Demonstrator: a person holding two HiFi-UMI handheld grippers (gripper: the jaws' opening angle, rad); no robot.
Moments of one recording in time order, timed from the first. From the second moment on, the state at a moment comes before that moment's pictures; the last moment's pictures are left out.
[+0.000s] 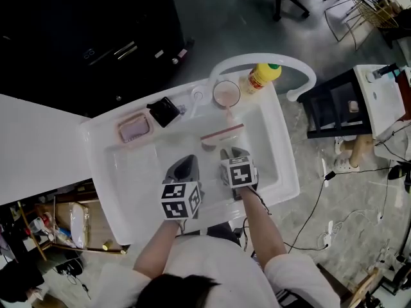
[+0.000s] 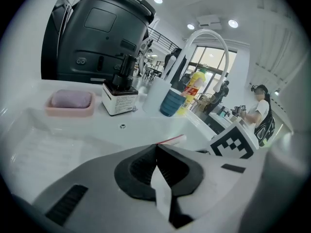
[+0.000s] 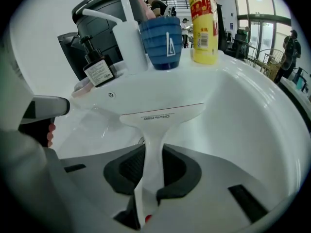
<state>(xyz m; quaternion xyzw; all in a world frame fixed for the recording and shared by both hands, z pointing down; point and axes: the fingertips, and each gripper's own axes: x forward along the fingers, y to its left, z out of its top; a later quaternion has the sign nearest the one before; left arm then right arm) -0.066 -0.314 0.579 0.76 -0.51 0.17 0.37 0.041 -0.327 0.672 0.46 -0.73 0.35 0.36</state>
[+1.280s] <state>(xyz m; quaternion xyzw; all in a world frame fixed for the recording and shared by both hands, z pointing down) -0.045 -0.282 0.473 0.77 -0.57 0.09 0.28 0.063 -0.299 0.521 0.49 -0.80 0.23 0.26</state>
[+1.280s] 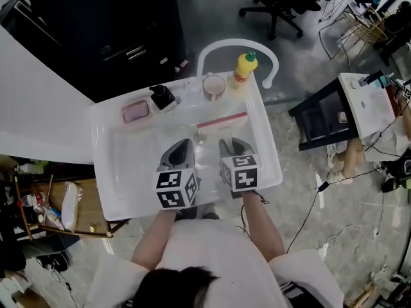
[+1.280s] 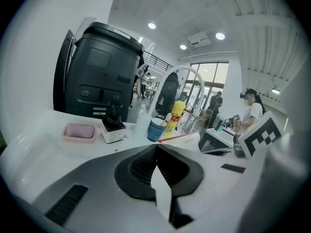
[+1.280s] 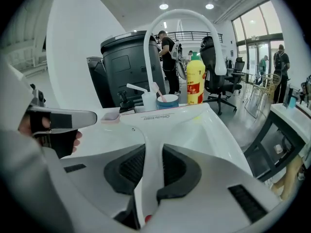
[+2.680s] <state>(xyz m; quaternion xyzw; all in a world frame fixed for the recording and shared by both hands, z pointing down) -0.006 -0.254 0.401 0.80 -0.57 0.03 0.20 0.079 -0.263 0.410 0.53 -0.83 0.11 0.16</state>
